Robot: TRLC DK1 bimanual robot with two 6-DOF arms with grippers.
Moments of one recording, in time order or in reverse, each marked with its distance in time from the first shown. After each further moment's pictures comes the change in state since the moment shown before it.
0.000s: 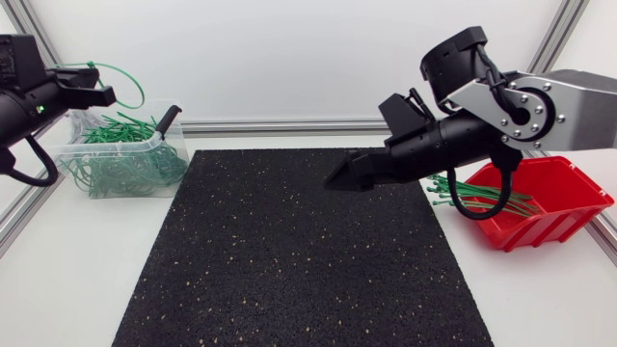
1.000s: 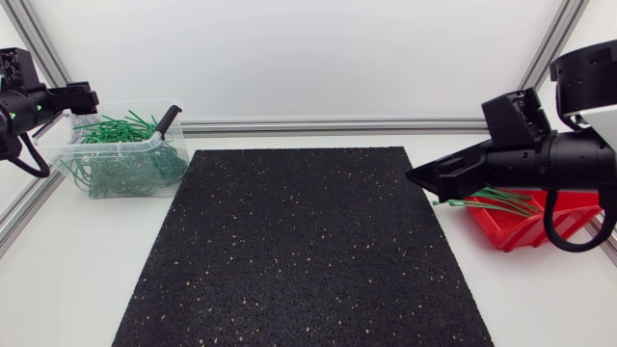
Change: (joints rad) left arm 0.093 0.165 0.117 -0.156 -0.257 -0.035; right arm -0.260 -0.363 -0.223 0.029 0.199 -0.228
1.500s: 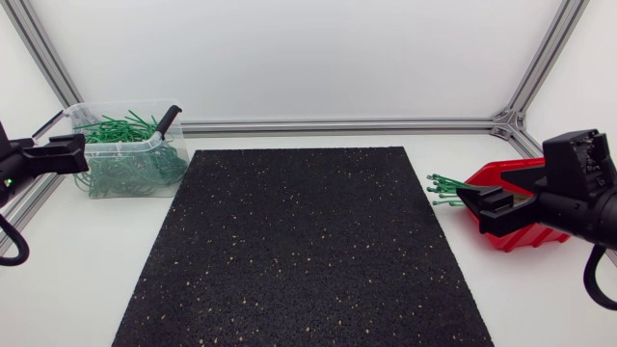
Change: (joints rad) left arm 0.023 -0.505 -0.444 0.008 0.164 0.015; right arm -0.127 -0.327 -0.238 0.066 0.161 -0.080
